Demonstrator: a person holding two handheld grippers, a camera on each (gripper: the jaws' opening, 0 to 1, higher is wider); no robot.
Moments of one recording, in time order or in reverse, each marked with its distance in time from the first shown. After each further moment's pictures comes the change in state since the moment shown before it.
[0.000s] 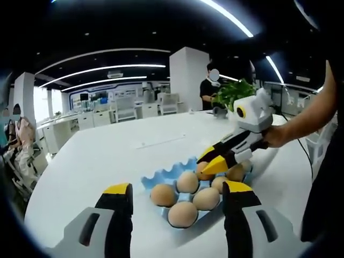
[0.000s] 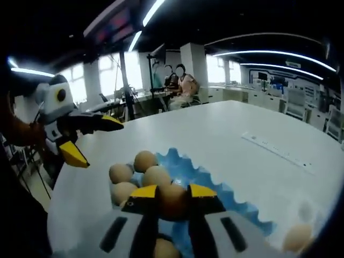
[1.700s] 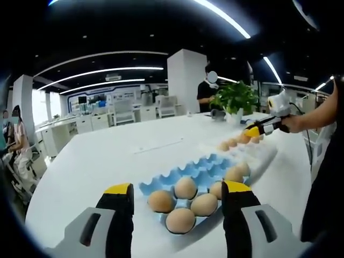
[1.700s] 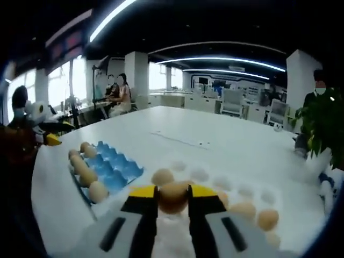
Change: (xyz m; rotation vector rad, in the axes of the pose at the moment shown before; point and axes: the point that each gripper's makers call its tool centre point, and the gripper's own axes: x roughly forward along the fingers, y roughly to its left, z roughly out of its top) left arm 0.002 -0.006 0.010 0.013 -0.022 -0.010; right arm -0.198 -0.113 -0.033 0.103 -0.080 -0.477
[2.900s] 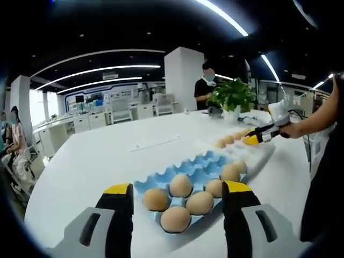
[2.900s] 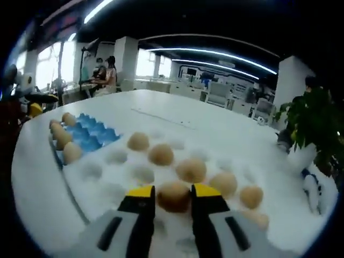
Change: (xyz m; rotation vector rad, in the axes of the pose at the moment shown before) left arm 0.003 -0.009 -0.003 0.012 0.017 -0.023; right arm -0.010 -0.040 -0.061 -0.163 0.142 -0.110
